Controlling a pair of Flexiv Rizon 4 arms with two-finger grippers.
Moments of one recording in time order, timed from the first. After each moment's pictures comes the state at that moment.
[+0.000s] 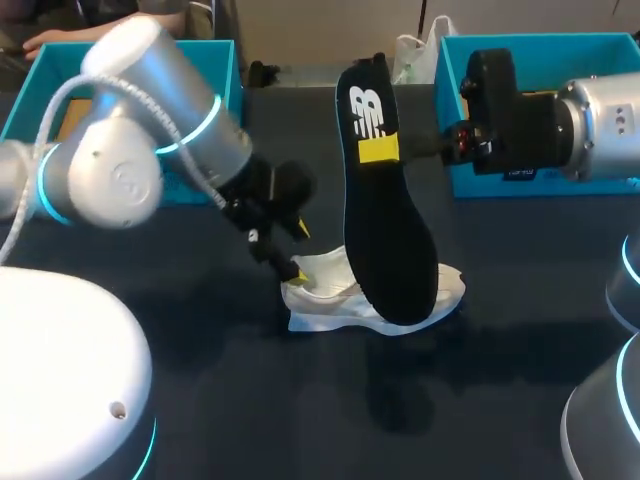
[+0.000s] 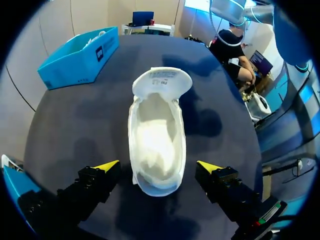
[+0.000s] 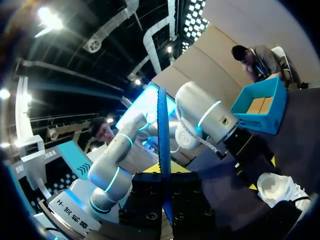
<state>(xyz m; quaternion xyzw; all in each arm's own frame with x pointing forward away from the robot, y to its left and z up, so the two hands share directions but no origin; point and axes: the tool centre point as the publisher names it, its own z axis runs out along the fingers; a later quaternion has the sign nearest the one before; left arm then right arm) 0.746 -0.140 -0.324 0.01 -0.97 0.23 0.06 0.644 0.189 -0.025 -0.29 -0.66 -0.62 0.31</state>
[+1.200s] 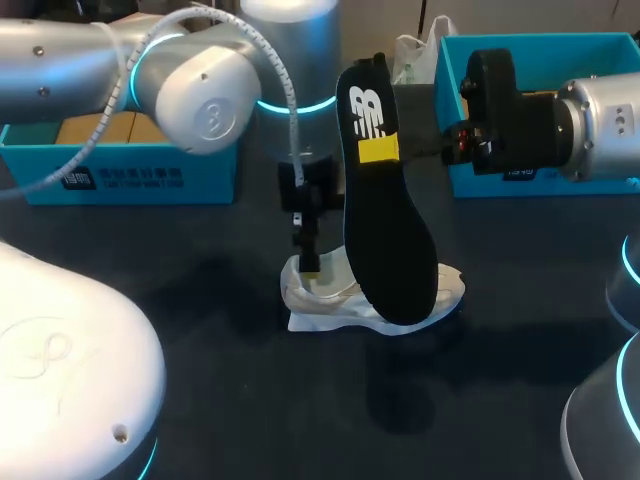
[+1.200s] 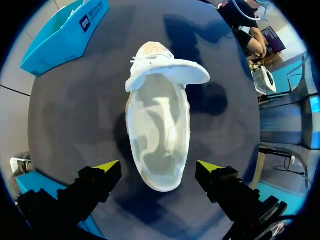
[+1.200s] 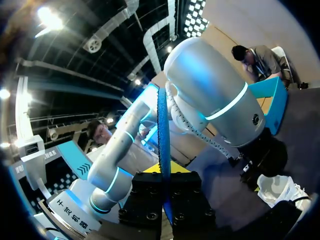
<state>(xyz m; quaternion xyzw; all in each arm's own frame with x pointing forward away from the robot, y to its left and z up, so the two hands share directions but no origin) 0.750 -0.147 -0.315 0.00 -1.00 0.02 0.06 0.644 0.189 -0.025 -0.29 -0.66 -0.62 0.31</state>
